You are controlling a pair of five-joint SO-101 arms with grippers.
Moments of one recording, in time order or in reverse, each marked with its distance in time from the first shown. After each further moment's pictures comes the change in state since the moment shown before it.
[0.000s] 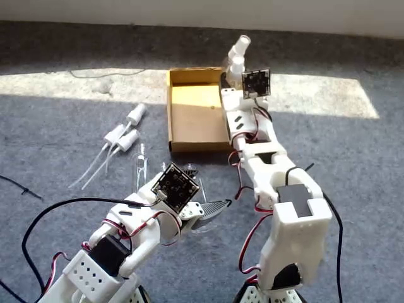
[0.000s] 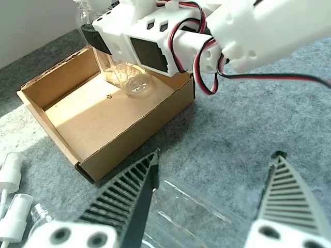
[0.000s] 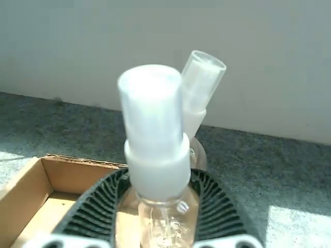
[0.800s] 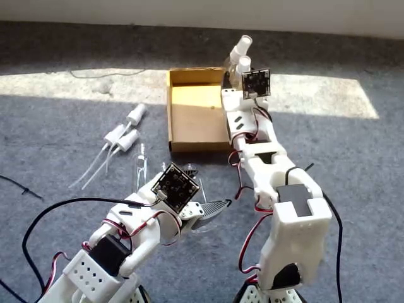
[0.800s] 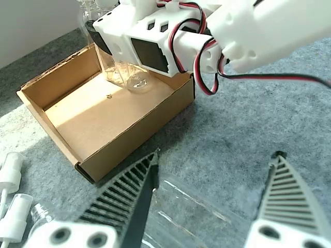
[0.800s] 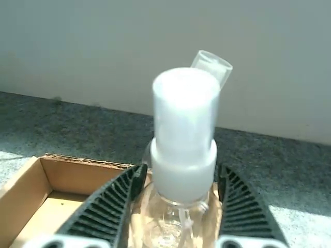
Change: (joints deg) left arm 0.0 0.0 0.0 0.0 0.0; right arm 0.1 0.0 0.0 0.0 0.2
